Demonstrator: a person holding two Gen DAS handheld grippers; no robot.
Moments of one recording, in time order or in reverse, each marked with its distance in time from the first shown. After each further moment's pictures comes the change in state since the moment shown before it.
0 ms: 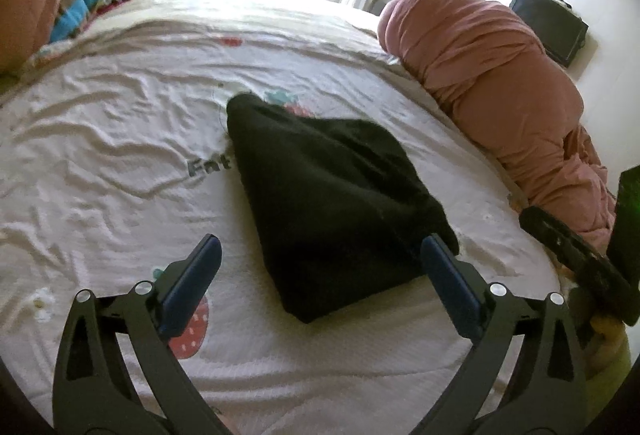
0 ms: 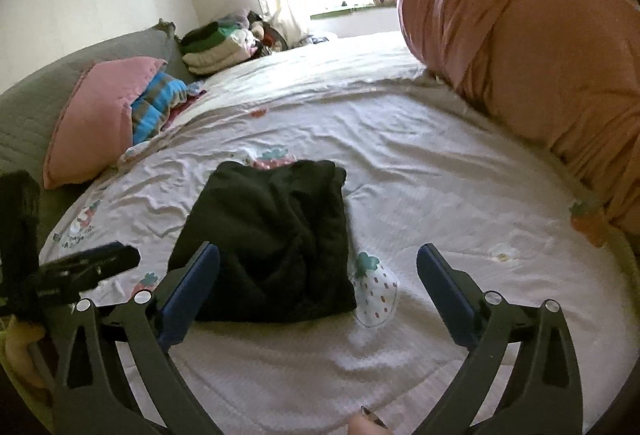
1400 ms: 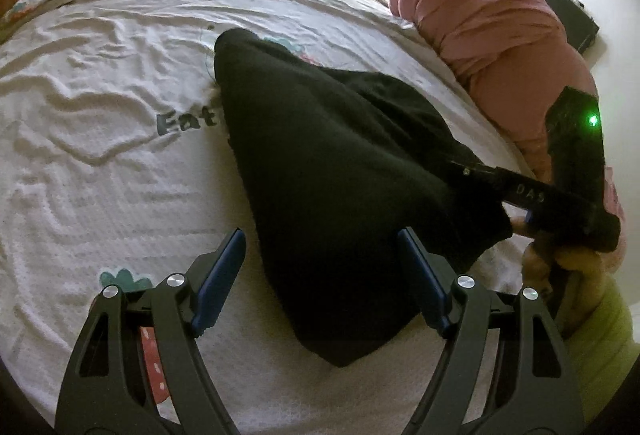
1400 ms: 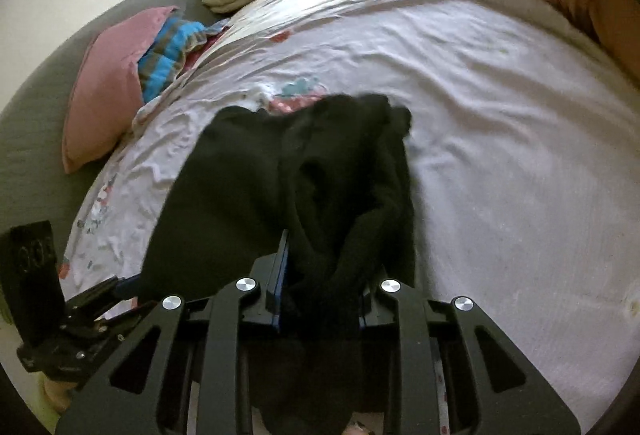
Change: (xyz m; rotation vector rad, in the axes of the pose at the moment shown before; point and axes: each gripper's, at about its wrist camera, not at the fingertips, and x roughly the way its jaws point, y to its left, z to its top) left arm 0.078 0.022 -0.011 -0.049 0.135 -0.049; right arm 0.146 -0.016 0.012 0.089 0.305 0.227
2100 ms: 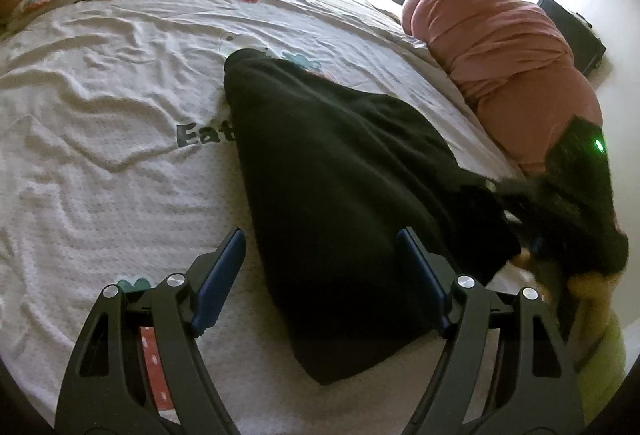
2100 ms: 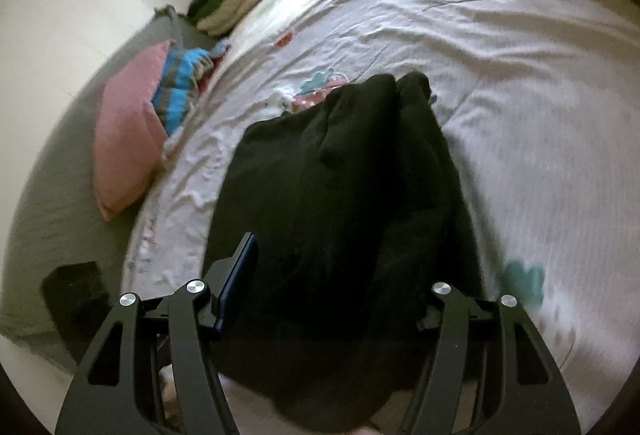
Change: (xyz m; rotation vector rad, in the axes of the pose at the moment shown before) left arm -0.009 0.013 0.007 -0.059 -0.049 0.007; right arm 0.003 0.011 0.008 0.198 0.034 0.125
